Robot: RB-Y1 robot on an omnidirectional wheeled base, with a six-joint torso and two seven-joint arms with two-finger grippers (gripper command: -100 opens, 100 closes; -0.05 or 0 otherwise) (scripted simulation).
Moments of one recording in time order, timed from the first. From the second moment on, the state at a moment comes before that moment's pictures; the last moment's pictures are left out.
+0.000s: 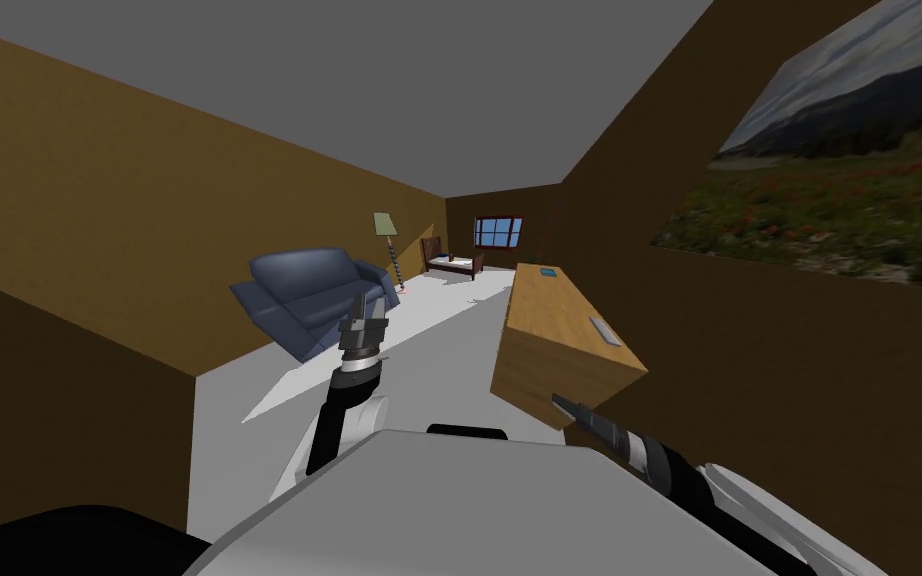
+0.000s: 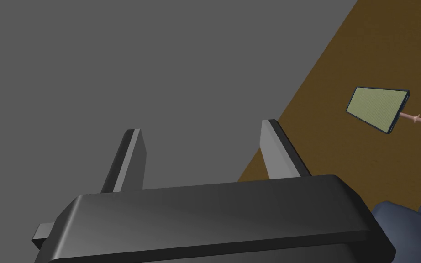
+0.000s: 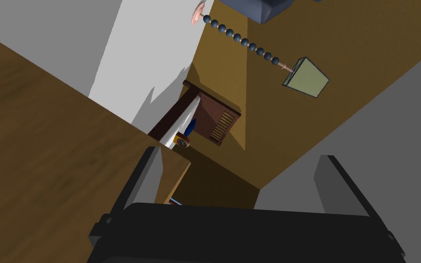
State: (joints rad) left arm 0.50 0.03 0.01 -2.31 -0.02 -0.56 0.10; right arm 0.54 -0.88 0.08 -1.52 0.56 -1.01 -0.56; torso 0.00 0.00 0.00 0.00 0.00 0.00
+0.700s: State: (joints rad) left arm 0.50 0.03 0.01 -2.31 -0.02 -0.56 0.10; right arm 0.55 -1.00 0.10 -1.36 0.62 -1.06 -0.65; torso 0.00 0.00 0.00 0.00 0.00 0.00
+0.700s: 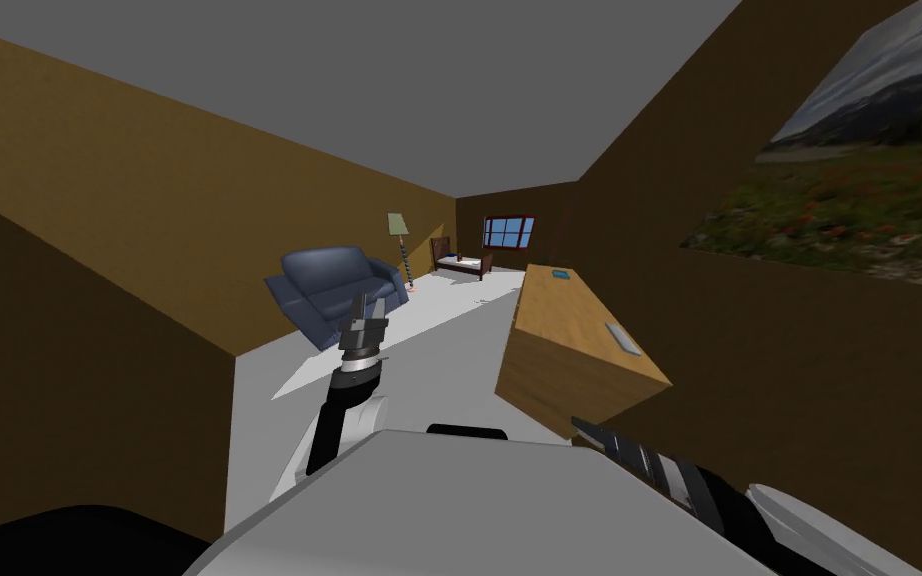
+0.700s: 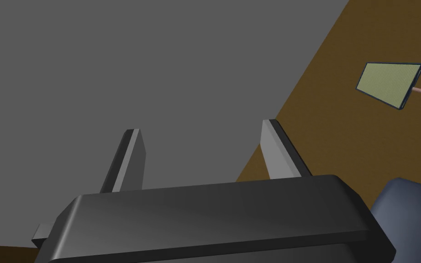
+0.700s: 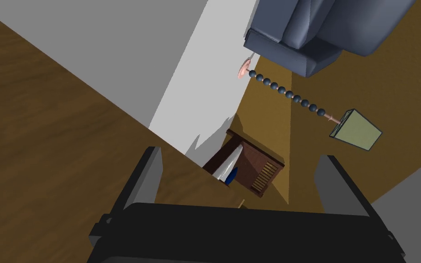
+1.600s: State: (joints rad) left arm 0.50 0.03 0.01 -2.31 -0.02 -0.56 0.10; right arm 0.57 -1.19 0.17 -1.10 0.73 -1.14 -0.80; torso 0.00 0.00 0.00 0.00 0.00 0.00
